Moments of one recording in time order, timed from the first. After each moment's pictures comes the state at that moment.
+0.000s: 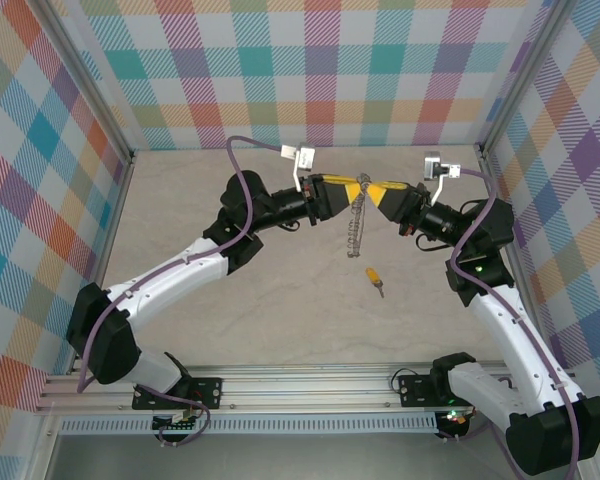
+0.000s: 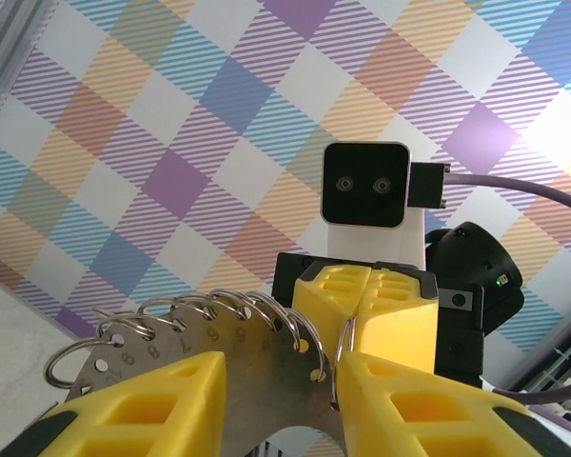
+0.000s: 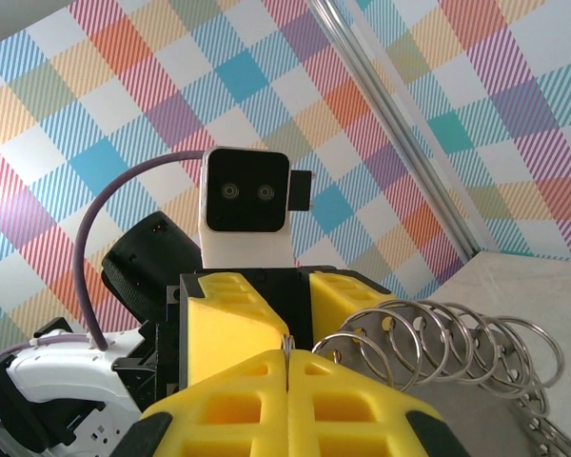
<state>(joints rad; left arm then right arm) -0.76 1.47 1.22 0.51 0.59 -0.78 0.26 0.93 0.87 0.40 -0.86 0.83</state>
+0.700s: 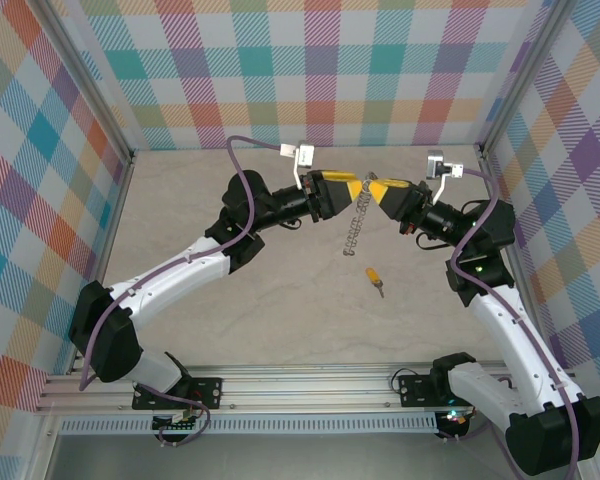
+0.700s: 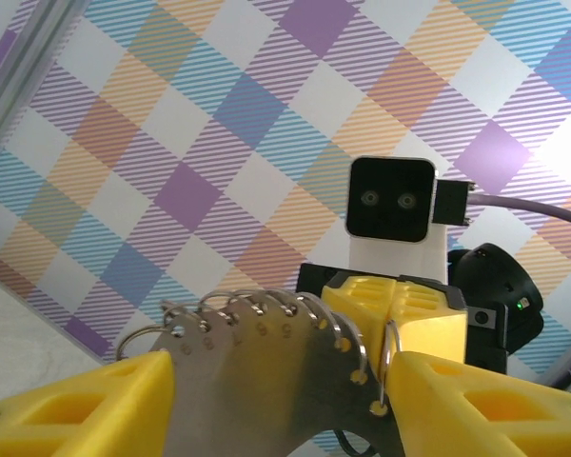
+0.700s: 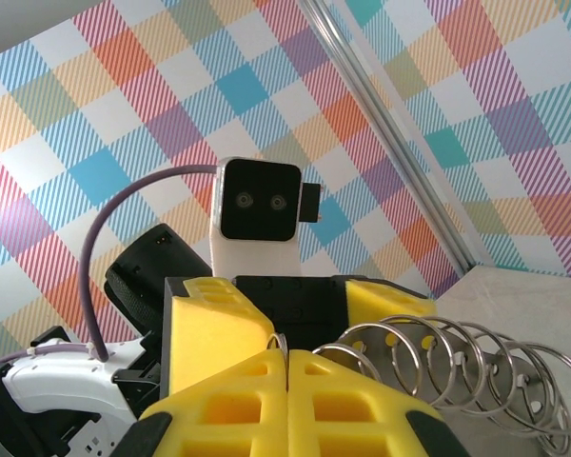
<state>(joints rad) -0.76 1.48 1.22 0.52 0.54 -0.79 0.26 0.93 0.87 0.42 -0.84 0.83</state>
